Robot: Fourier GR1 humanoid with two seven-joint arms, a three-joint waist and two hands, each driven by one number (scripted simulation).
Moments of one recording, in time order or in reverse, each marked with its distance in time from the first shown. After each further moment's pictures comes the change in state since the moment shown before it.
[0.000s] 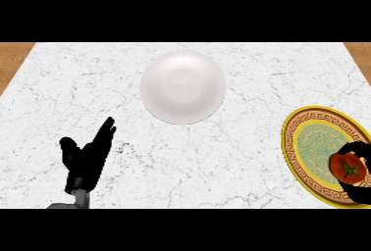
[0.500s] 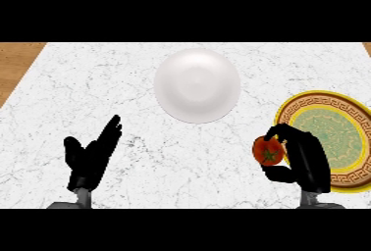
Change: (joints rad) left arm -0.011 0.004 -0.029 -0.024 0.000 -0.040 0.003; right arm -0.114 0.361 0.263 -0.128 0.080 -0.116 0.221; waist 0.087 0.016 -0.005
